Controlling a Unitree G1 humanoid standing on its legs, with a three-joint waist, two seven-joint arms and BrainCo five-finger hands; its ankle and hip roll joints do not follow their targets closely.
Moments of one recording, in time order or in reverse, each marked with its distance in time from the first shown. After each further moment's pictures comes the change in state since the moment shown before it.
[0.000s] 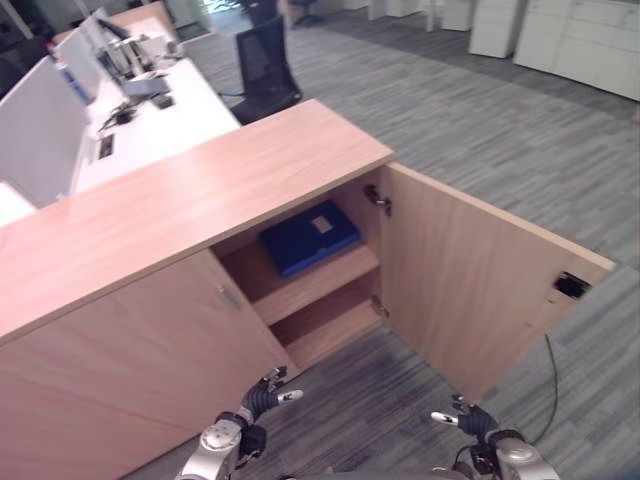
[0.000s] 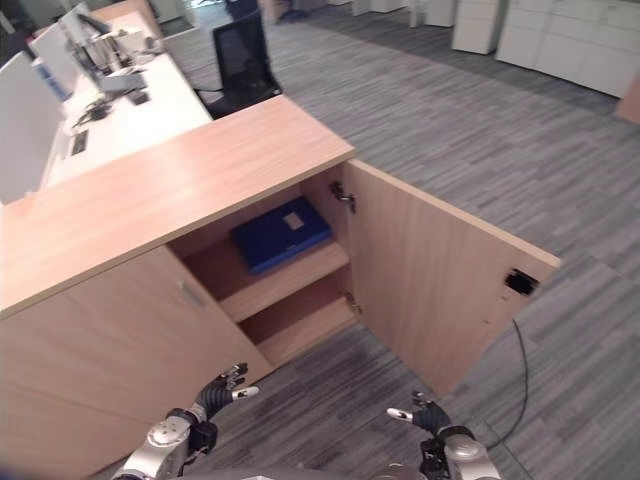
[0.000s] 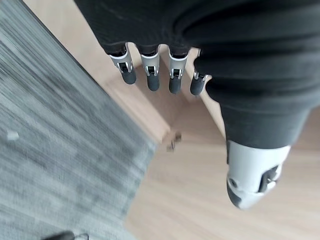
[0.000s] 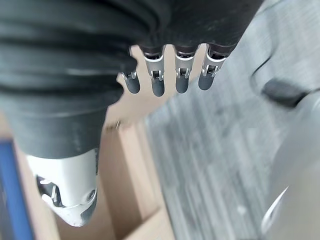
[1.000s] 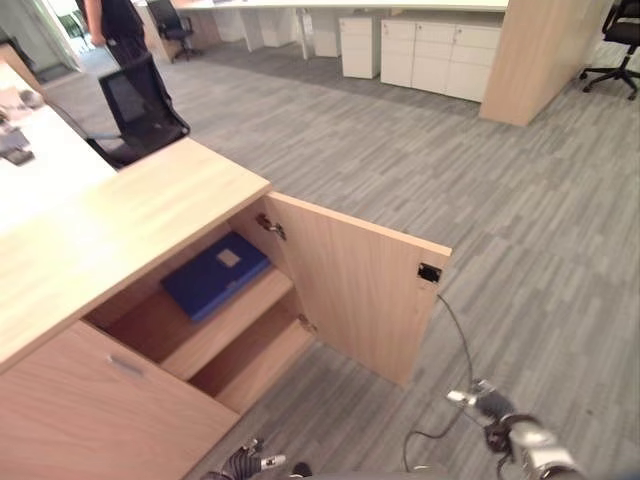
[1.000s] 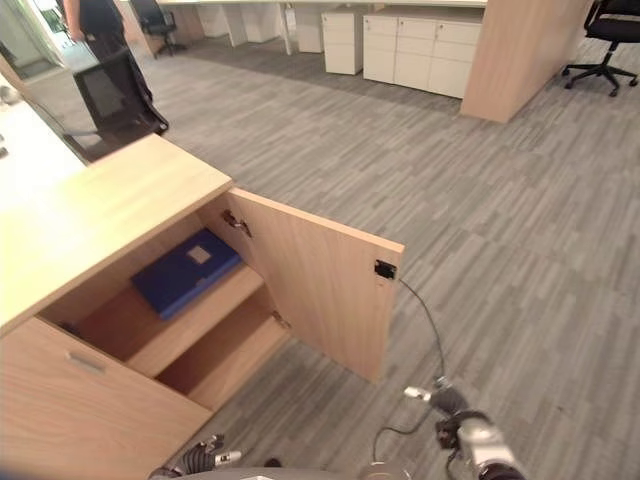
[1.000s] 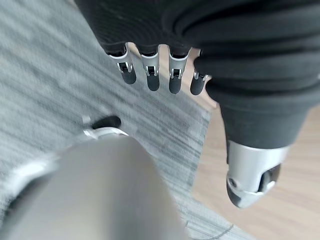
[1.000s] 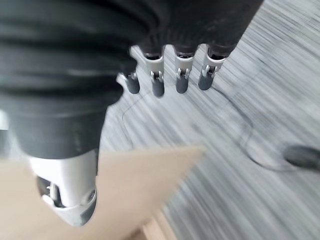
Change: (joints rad) left arm 0.084 0.024 -0.008 0.253 0.080 0.014 0.027; right arm -0.132 -0.114 -0.070 0.051 0.054 -0.002 -0.046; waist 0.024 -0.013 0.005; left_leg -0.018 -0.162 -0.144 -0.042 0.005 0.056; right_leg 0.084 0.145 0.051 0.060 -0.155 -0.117
